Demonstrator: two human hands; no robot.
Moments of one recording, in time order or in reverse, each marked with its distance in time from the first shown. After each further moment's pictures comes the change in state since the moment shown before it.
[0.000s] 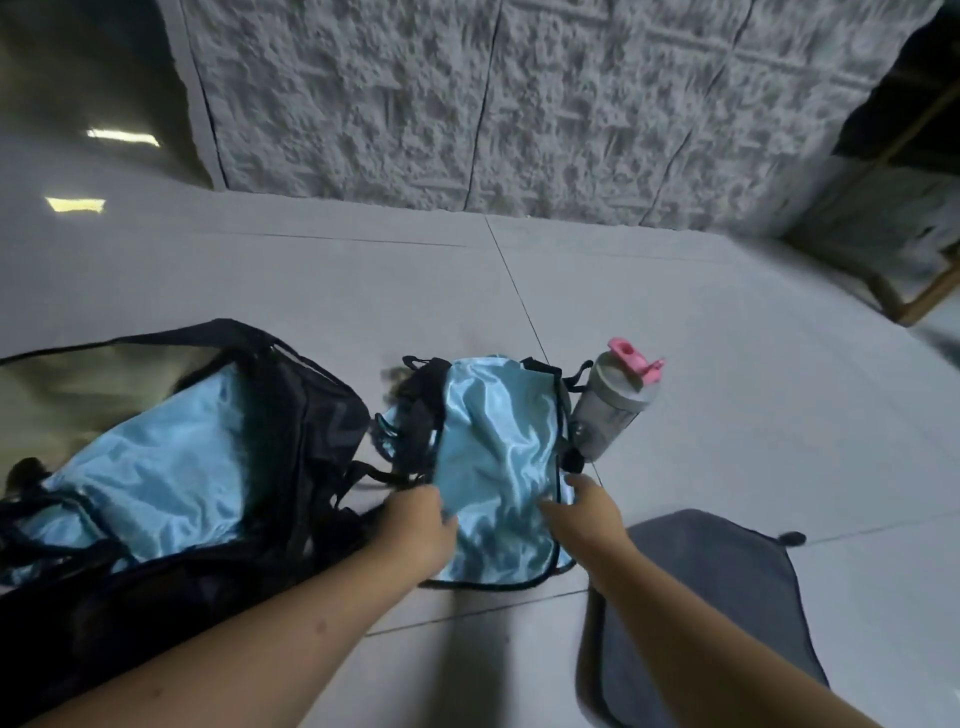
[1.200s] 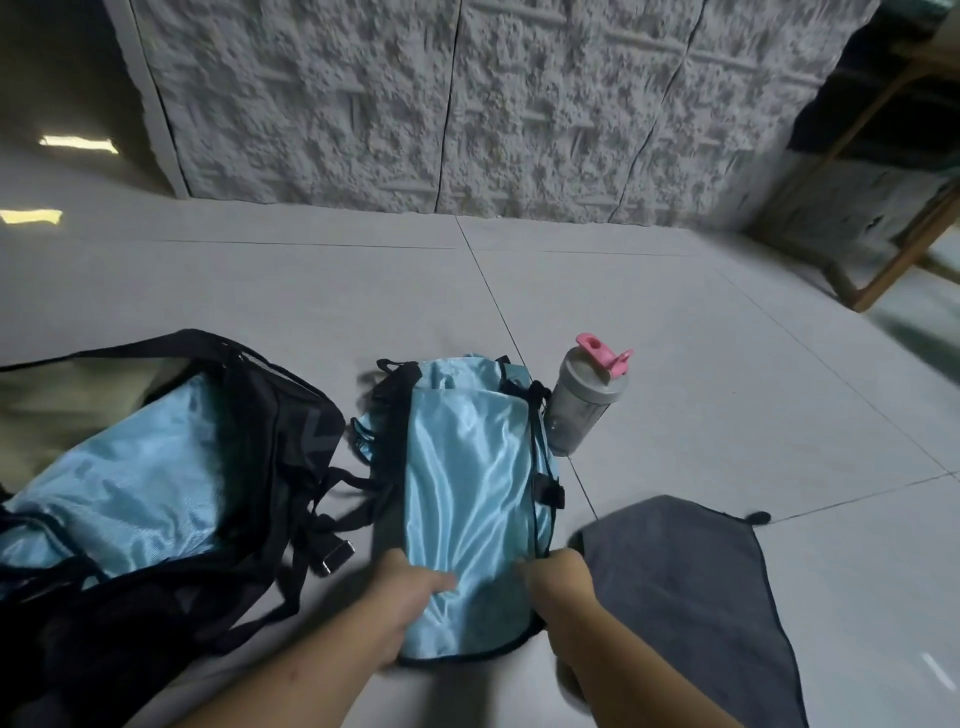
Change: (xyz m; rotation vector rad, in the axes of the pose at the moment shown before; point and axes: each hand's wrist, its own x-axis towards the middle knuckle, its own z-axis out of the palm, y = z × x) left_hand -0.028 -0.025 0.057 -0.876 -0.237 -0.436; right_hand -0.034 0.049 0.037 0.283 -0.058 0.371
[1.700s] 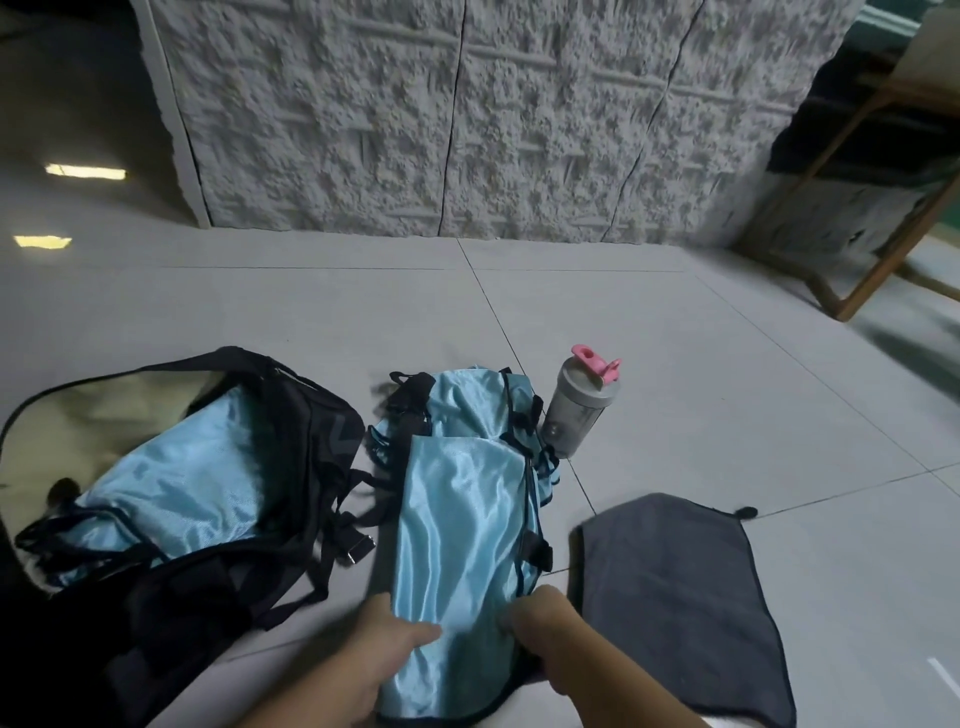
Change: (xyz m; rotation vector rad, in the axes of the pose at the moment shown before) left_hand -0.053 -0.038 -0.040 0.161 0.012 0.025; right_hand -0.068 0.013 0.009 -0.115 -0.193 0.117
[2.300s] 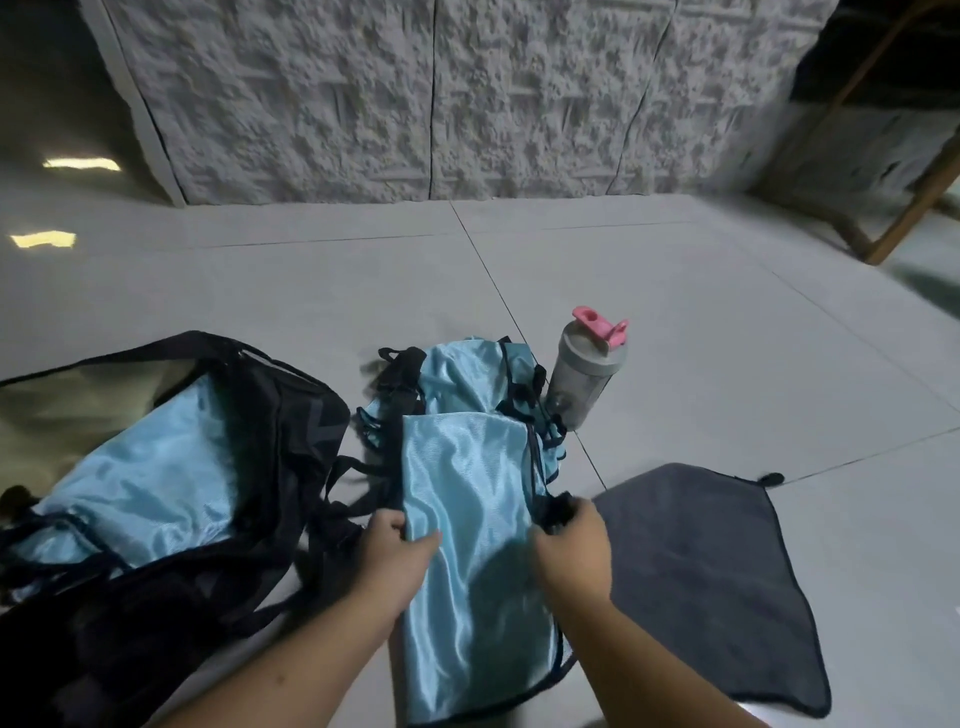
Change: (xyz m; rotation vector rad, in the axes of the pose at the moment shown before) left_hand 0.034 0.052 0.015 -0.017 0.213 0.149; right_hand 0.041 -0.012 -0.021 0.016 0.483 -0.412
